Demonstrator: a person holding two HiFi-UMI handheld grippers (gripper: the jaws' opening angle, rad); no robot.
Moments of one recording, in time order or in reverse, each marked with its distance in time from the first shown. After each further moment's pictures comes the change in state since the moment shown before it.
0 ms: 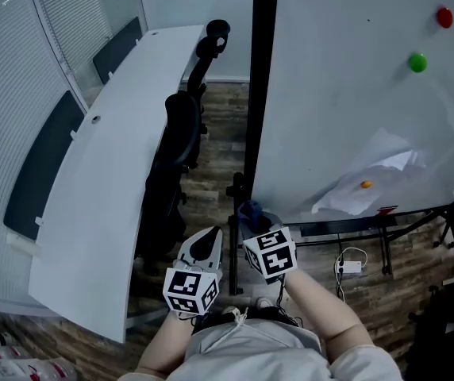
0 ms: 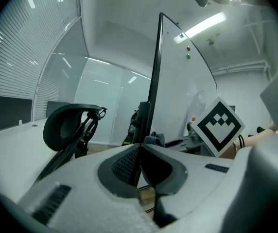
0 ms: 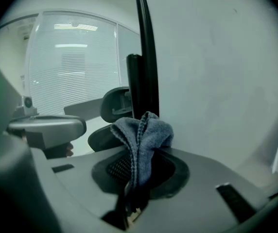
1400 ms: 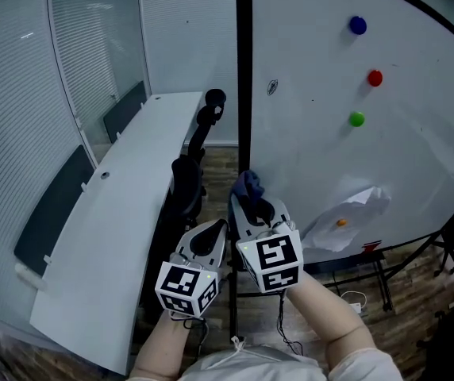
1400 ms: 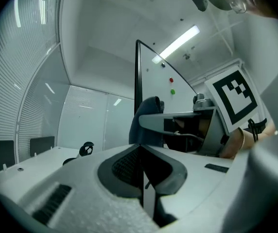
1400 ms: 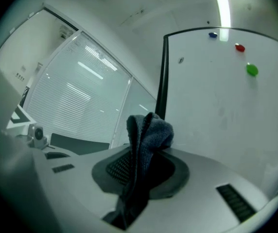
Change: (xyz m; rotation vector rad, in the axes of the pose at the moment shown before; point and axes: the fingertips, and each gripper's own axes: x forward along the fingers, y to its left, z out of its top) left arm -0.004 -0.041 0.189 0.201 -0.246 -0.116; right arm -0.145 0.021 0.254 -0.257 -0.594 -0.170
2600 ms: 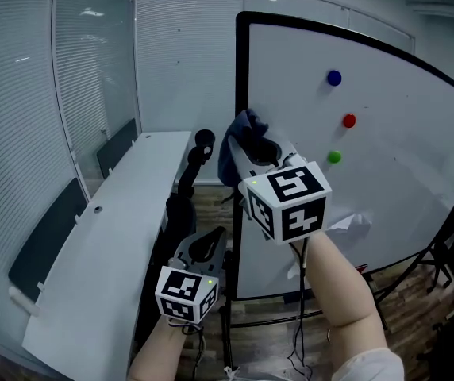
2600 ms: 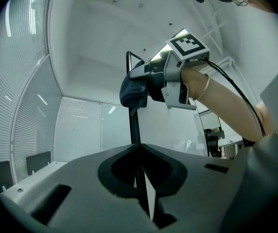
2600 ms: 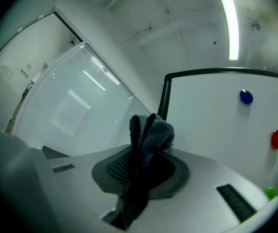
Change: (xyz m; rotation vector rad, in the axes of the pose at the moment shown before) left arm 0.009 -0.002 0.075 0.099 -0.069 -0.044; right arm 0.015 -0.047 0.206 -0.100 -0.179 -0.019
